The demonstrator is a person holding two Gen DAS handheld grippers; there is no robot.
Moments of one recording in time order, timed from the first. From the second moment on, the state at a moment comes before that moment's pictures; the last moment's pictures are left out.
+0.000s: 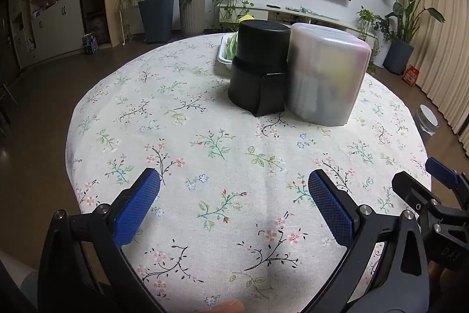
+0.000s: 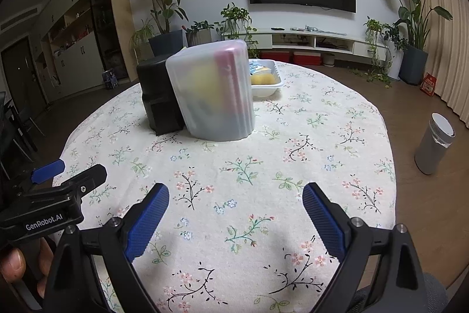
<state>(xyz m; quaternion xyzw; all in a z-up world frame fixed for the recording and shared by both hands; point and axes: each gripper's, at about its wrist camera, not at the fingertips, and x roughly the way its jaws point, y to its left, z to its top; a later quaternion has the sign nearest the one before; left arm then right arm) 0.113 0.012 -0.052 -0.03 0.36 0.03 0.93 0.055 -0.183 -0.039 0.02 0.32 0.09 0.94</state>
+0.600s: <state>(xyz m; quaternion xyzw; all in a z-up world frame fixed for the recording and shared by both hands) 0.113 0.013 -0.050 -0.04 0.36 0.02 0.93 0.055 -0.184 -0.039 0.02 0.32 0.09 0.94</state>
